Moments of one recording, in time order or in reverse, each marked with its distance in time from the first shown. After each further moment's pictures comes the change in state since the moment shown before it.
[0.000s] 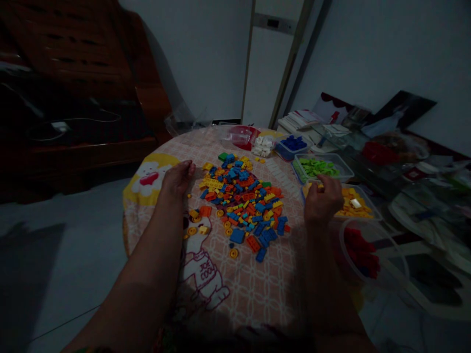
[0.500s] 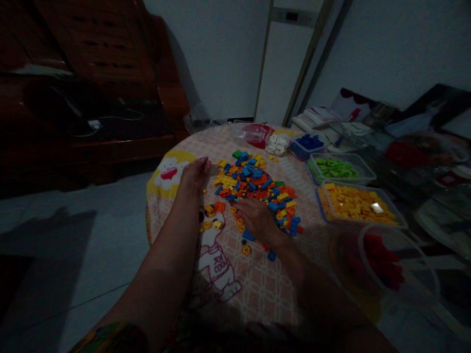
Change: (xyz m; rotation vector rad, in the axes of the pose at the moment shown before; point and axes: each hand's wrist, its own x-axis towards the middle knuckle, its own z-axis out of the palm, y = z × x) left_hand -0.006 0.000 0.003 -0.046 0.015 -0.002; right_hand -0.099 -0.105 0.038 0.482 -0.981 -0.528
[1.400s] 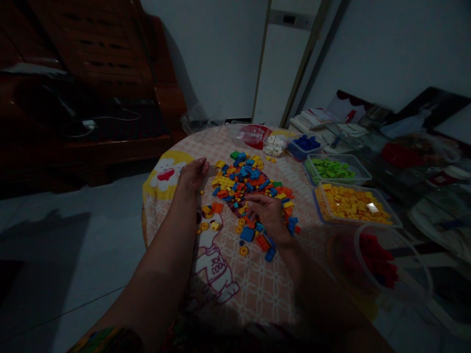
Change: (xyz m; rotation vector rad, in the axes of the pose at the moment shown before) left_hand 0.010 -0.006 -0.004 0.052 -0.064 0.044; right_hand 0.003 0.001 -0.012 1.056 0.317 0.654
